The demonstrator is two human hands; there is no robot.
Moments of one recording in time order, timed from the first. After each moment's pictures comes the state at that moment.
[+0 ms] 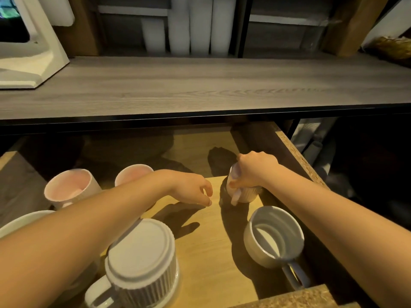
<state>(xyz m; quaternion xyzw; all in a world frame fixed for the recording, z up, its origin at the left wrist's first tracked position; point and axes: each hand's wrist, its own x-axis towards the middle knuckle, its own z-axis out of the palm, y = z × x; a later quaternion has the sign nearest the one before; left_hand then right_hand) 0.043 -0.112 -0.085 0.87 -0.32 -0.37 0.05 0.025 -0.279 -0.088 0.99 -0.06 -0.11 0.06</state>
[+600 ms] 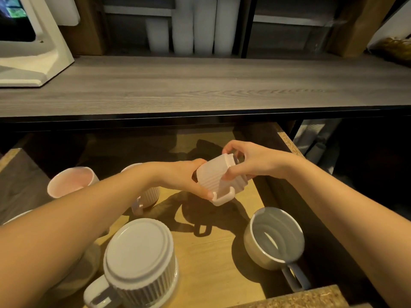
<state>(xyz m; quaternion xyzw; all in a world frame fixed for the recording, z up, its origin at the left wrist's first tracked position) 0.059 -0.096 -0.088 0.85 -0.29 -0.36 0.26 0.013 -0.281 -0.055 0.92 0.02 -0.17 -0.36</state>
